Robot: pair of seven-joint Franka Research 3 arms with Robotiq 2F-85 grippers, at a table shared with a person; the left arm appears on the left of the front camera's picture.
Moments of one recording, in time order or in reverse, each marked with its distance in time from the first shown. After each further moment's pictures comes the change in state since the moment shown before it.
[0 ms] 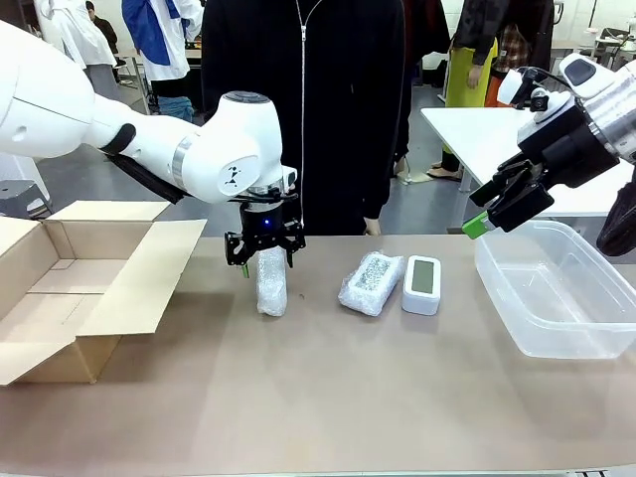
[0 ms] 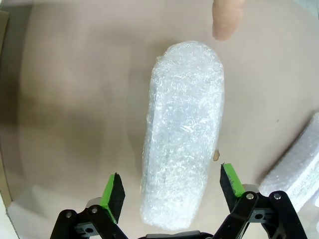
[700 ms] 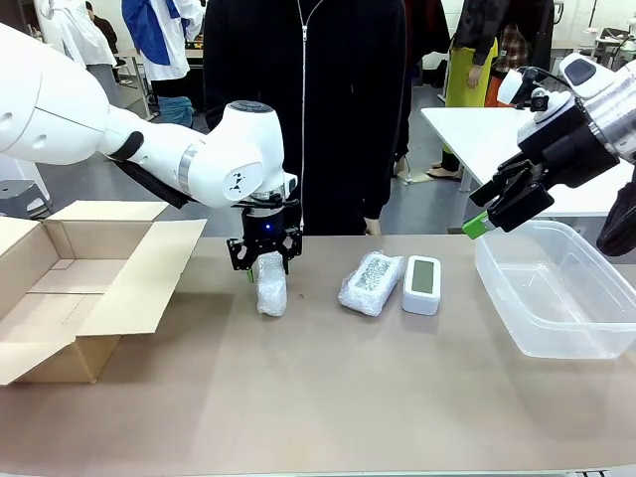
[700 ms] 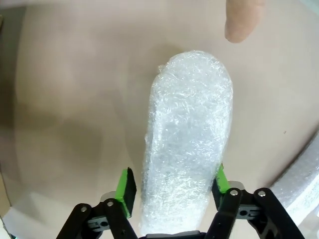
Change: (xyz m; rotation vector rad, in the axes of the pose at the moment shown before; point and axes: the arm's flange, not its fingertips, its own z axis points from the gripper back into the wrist) left arm 0.009 -0.002 -0.015 0.015 0.007 0.006; right arm 0.000 0.000 0.000 0.000 0.000 0.000
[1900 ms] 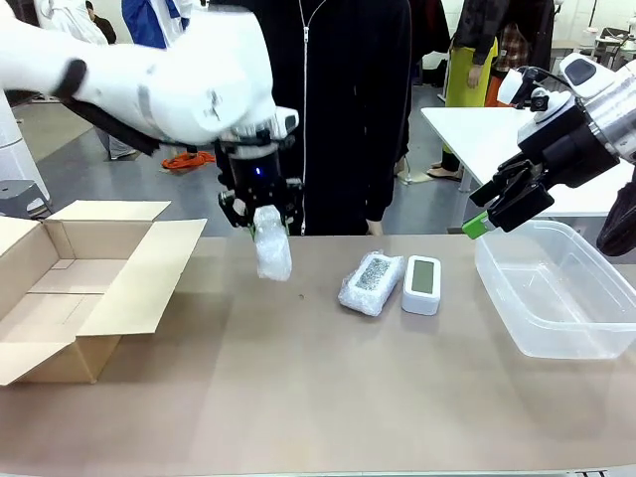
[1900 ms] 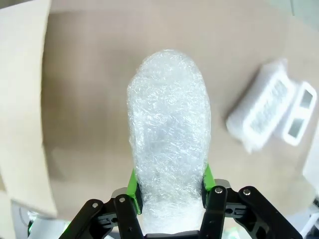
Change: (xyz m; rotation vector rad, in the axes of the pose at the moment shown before) left arm -0.053 0.016 0.152 -0.094 -0.015 -0.119; right arm 0.000 0.000 0.000 0.000 0.001 -0.001
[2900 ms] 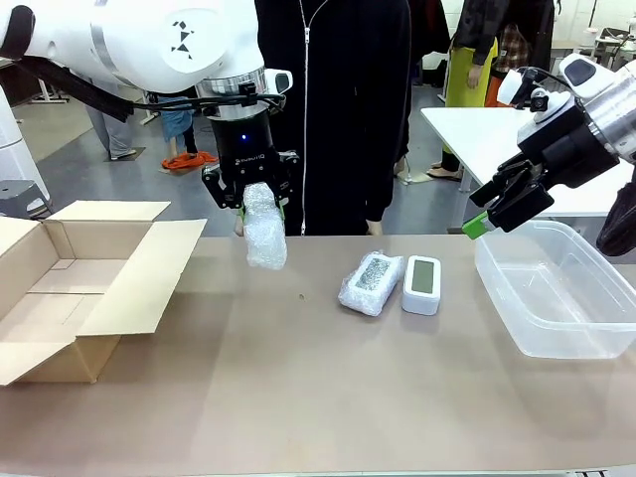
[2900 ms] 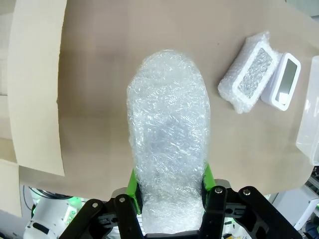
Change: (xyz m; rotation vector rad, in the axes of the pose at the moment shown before) left arm -0.031 0.006 0.054 -0.012 0.035 -0.012; right arm 0.000 0.000 0.000 0.000 0.000 0.000
